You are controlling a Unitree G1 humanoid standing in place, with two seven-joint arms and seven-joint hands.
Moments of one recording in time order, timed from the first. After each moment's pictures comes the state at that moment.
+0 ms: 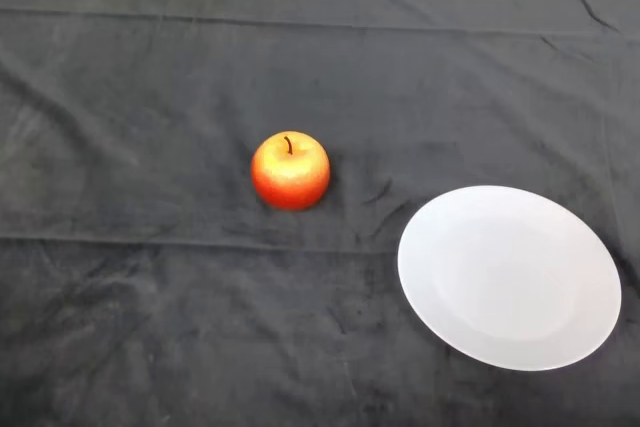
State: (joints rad) left arm -0.39 0.49 0.34 1.21 -0.25 -0.55 0.54; right arm -0.53 -0.44 -0.87 1.18 0.86 0.31 0.58
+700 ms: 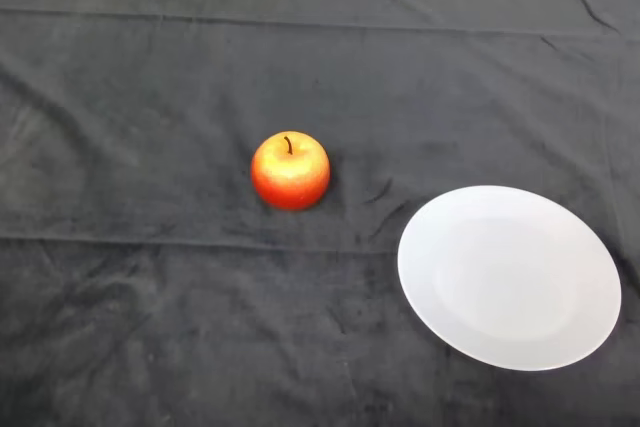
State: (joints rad) left arm -0.39 0.48 0.37 1.20 -0.23 -0.55 0.53; right arm -0.53 -0.44 -0.87 1.18 0.86 0.31 0.58
